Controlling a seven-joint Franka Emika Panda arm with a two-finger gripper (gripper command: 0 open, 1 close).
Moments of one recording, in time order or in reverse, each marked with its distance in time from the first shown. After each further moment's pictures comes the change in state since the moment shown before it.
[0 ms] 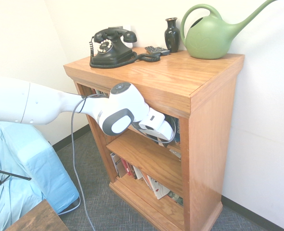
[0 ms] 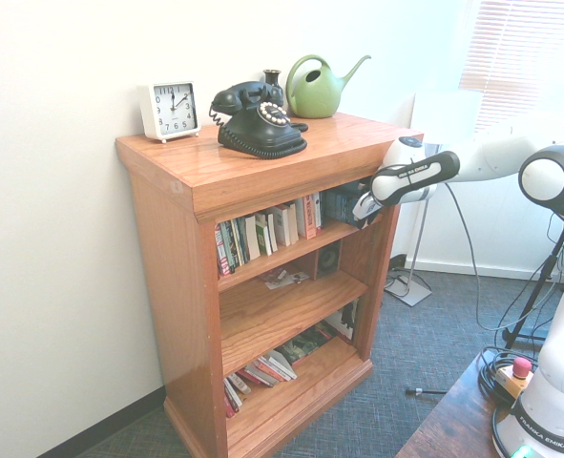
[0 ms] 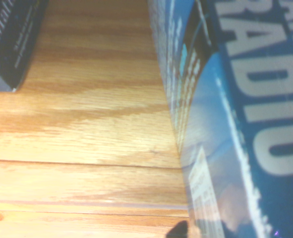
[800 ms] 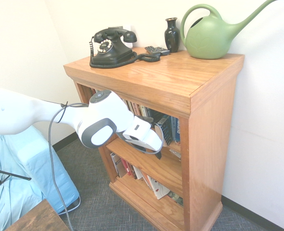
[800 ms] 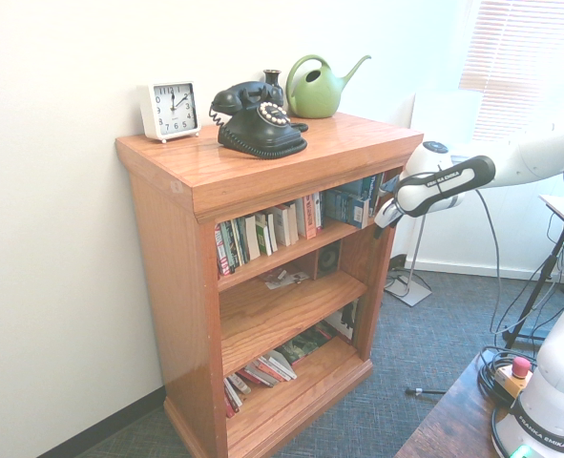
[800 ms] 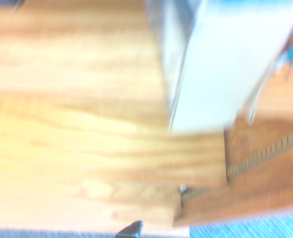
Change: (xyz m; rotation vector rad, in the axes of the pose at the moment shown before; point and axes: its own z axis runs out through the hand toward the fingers) arm -0.058 0.055 -0.035 -0.041 0.022 -0.048
